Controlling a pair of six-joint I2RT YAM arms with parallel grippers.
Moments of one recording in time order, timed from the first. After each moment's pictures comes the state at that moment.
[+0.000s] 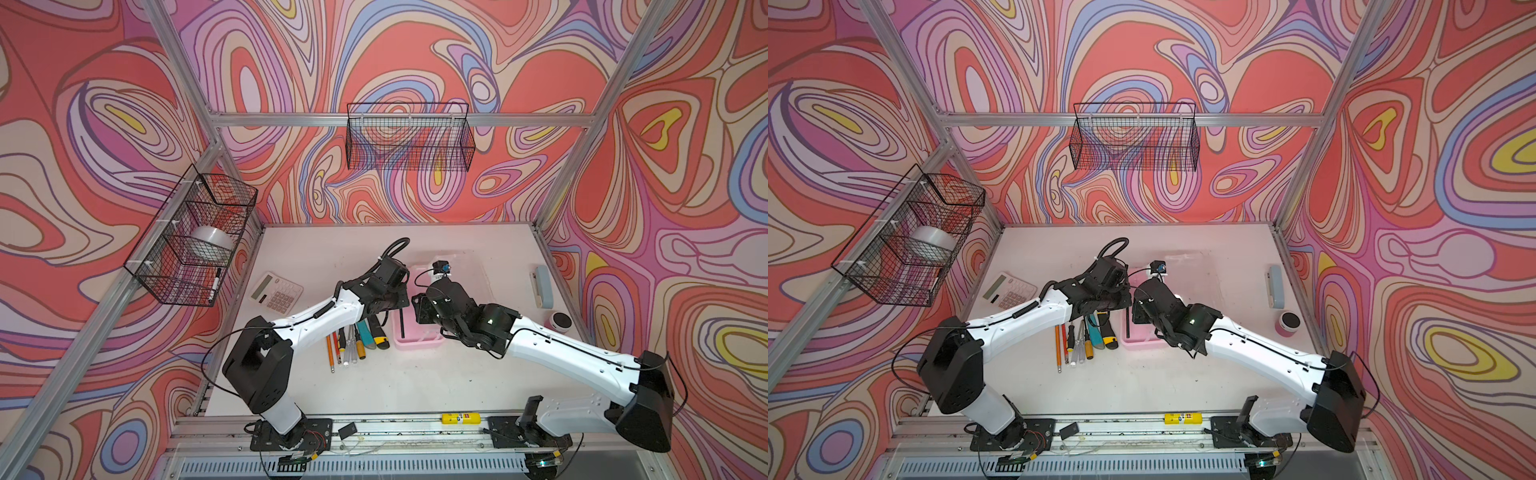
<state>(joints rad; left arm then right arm) -0.73 1.65 1.21 -0.45 -0.07 -0.80 0.92 1.31 1.07 -0.44 0.32 0.74</state>
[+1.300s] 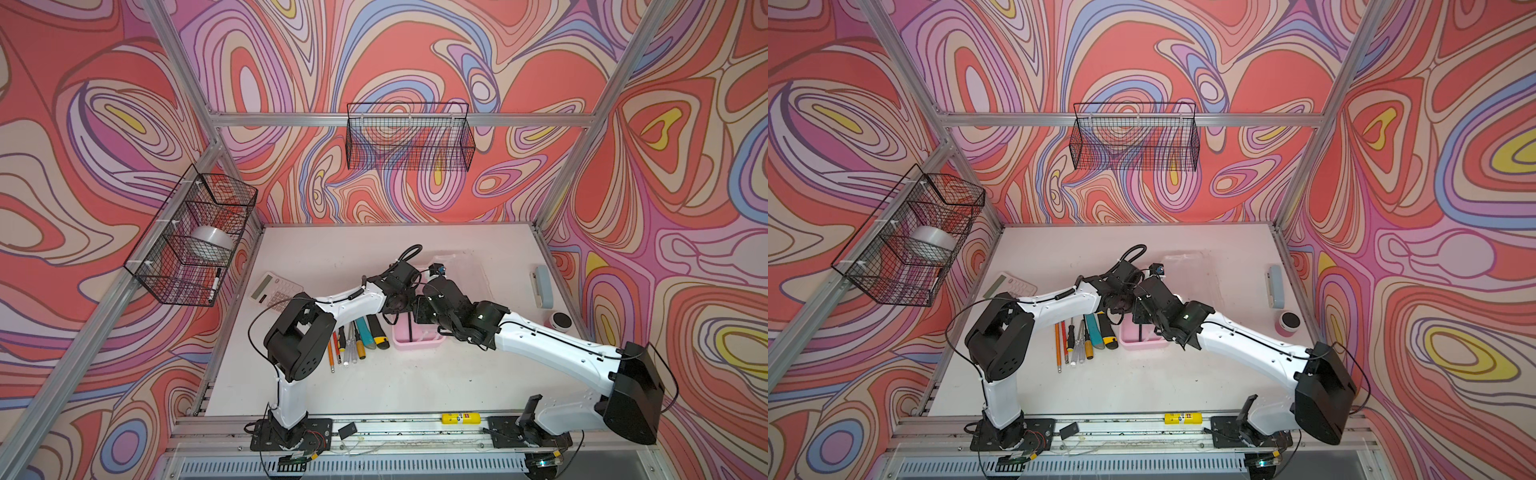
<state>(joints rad) -0.73 1.90 1.32 -0.45 -0.04 -0.82 0.87 1.38 1.05 -0.40 0.22 0.74</state>
